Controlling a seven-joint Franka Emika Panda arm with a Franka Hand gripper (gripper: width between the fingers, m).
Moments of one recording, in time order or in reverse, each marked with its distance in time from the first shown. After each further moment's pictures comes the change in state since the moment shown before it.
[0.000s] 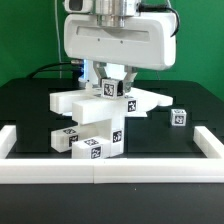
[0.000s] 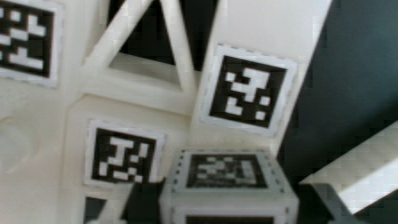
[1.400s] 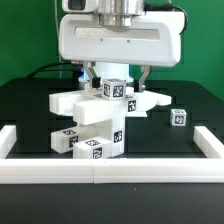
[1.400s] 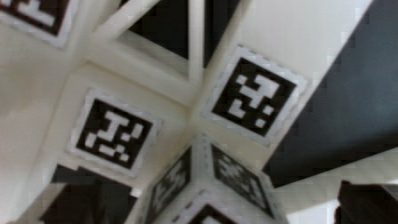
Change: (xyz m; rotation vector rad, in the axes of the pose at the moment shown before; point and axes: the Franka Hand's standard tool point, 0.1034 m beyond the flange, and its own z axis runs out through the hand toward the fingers) arm 0.000 -0.004 -0.001 0.015 0.021 -0.411
